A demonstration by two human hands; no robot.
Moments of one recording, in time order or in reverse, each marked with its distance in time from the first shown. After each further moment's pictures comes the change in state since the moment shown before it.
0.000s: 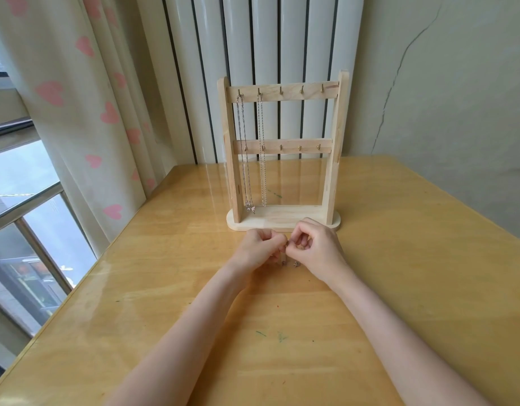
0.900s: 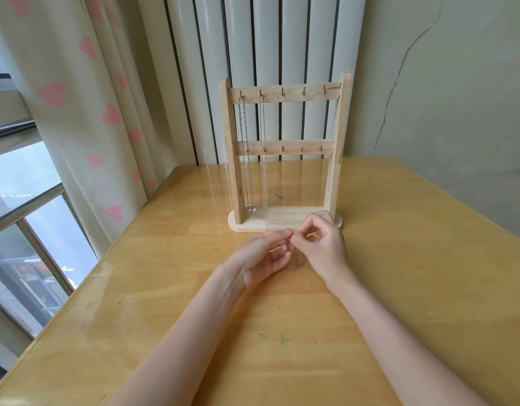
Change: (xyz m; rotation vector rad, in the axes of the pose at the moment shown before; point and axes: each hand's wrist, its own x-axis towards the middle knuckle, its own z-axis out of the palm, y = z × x) left_hand 0.000 0.005 -0.001 -0.607 -0.165 -0.253; right_hand 0.003 -0.005 0.005 0.311 0.194 0.092
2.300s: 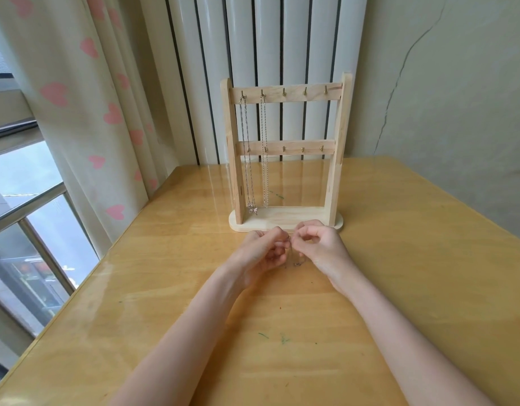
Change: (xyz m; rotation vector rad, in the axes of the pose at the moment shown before) left_hand -0.001 -0.001 0.001 0.268 0.100 0.127; right_hand -0.001 -0.009 -0.008 0.088 -0.213 0.267
